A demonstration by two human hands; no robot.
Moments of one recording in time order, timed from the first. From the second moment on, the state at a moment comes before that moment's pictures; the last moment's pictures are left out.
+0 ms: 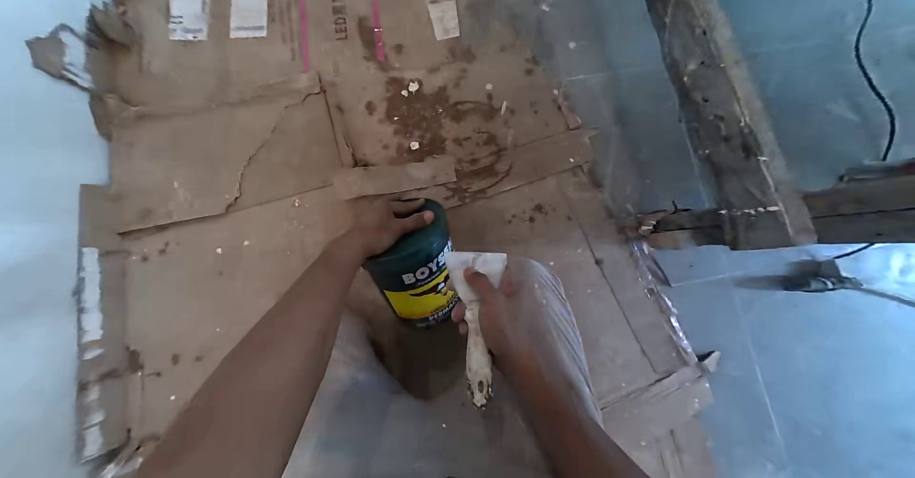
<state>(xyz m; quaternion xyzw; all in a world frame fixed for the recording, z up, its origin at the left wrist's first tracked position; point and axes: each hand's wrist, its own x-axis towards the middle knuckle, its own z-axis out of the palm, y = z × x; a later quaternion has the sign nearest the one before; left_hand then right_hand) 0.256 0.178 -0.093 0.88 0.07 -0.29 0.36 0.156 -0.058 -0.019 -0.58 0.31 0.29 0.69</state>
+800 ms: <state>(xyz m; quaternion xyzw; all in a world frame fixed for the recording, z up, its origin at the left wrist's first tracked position) 0.225 0.180 -0.094 0.90 0.12 -0.26 0.31 0.194 -0.051 0.001 -0.65 0.30 0.39 0.57</state>
